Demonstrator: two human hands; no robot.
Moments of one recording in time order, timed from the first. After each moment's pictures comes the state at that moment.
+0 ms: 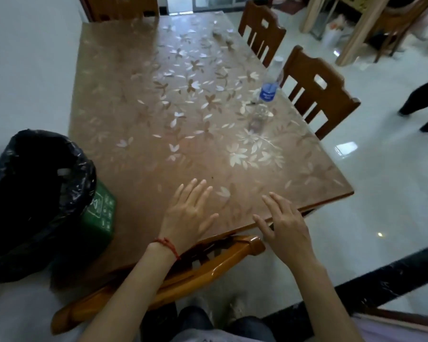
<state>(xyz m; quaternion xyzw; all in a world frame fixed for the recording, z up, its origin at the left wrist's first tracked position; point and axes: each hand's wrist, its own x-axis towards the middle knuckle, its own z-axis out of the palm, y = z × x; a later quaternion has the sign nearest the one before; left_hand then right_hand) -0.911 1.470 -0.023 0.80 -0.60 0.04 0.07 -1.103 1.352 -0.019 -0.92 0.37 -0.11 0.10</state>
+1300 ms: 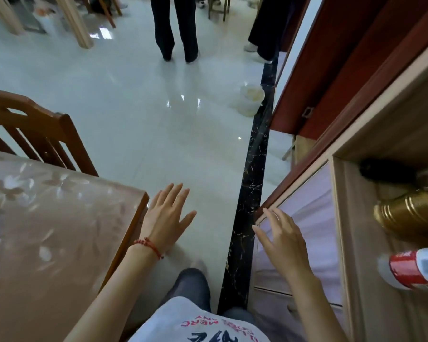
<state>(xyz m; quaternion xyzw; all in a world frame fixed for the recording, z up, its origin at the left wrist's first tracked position) -1.237 1.160 -0.042 0.48 -0.87 -0.08 0.03 -1.463 1.289 -0.054 -0.57 0.81 -0.14 0.10</state>
